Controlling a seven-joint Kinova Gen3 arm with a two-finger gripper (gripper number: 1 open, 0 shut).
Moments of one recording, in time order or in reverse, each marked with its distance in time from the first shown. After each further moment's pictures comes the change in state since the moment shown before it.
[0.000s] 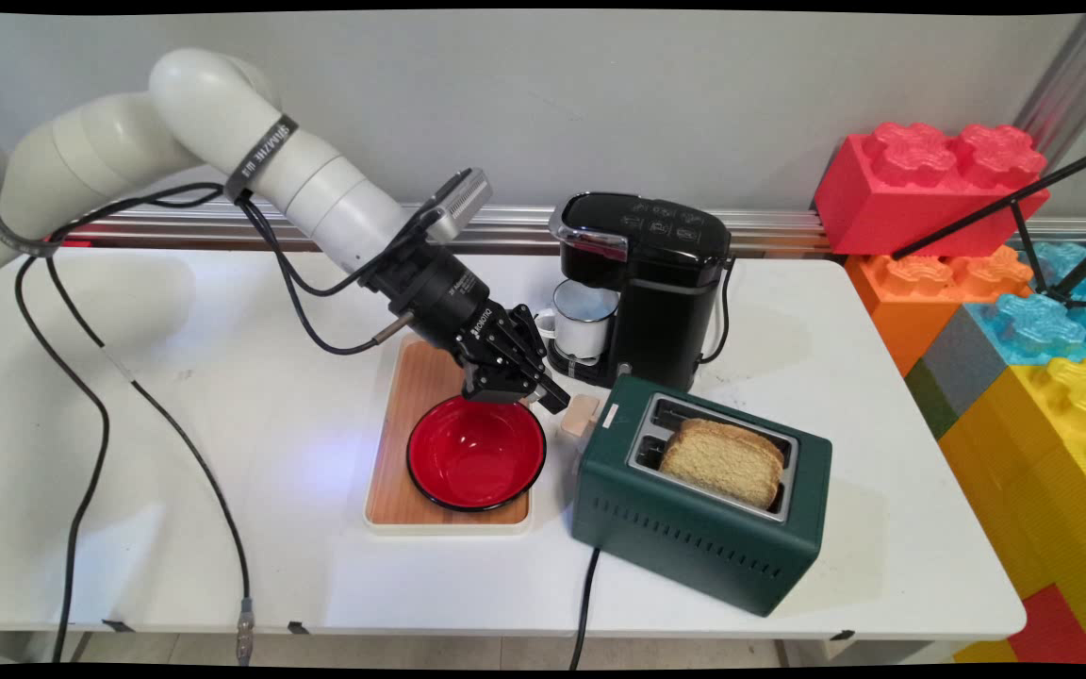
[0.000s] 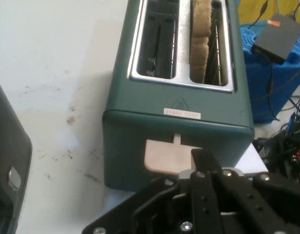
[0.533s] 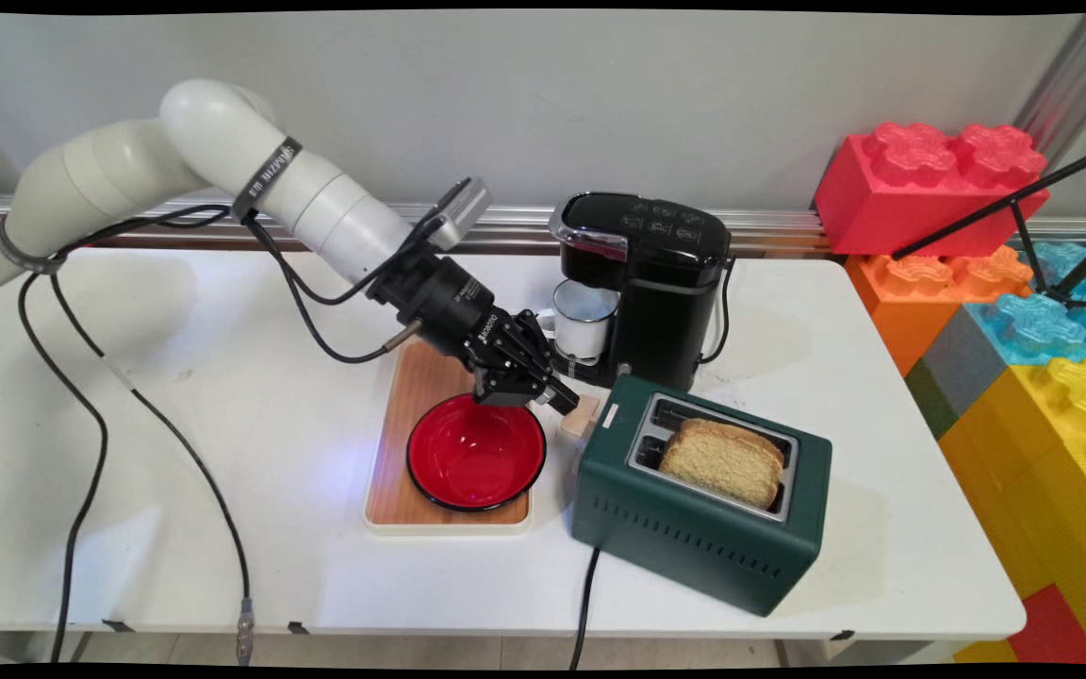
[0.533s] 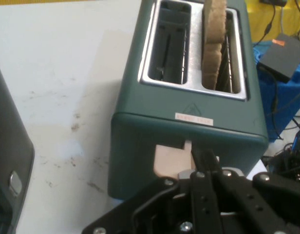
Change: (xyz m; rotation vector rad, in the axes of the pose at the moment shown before) arm -0.015 -0.004 0.010 0.010 0.057 -0.033
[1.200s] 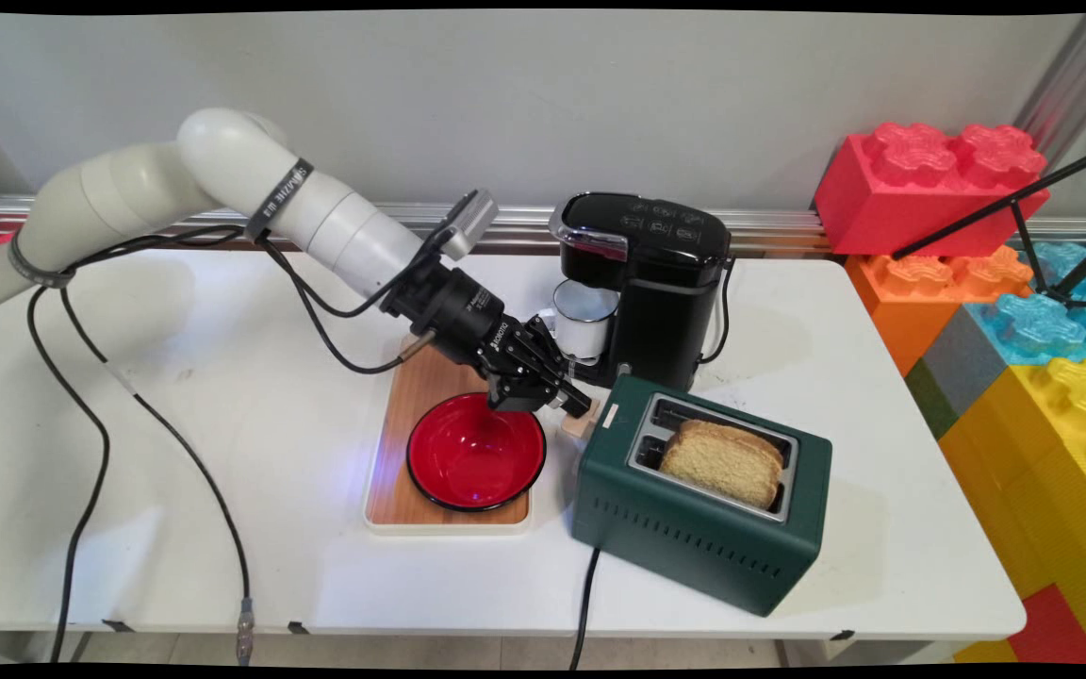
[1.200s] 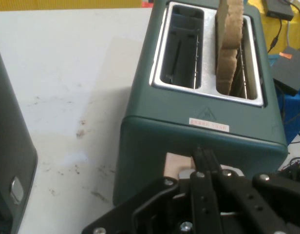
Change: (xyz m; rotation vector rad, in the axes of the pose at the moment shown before) arm -0.012 -0.005 0.015 0.011 0.040 -0.017
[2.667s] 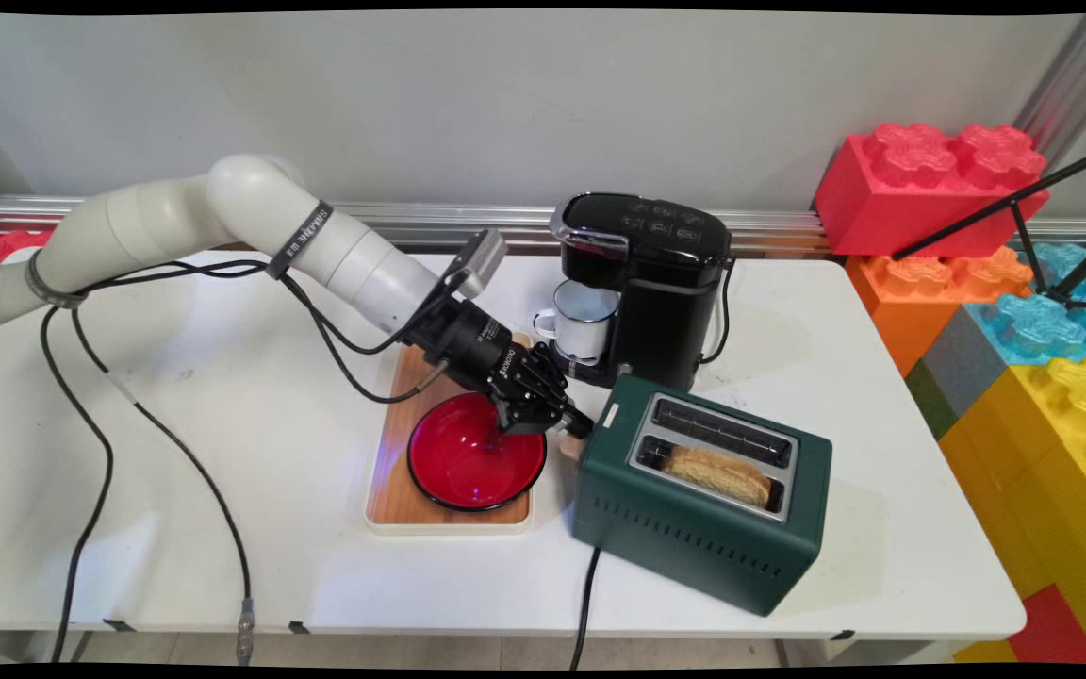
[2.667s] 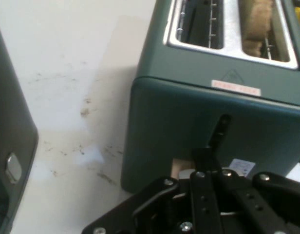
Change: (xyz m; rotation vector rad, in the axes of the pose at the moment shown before) arm -0.030 -0.007 0.027 0.022 -0.019 -0.006
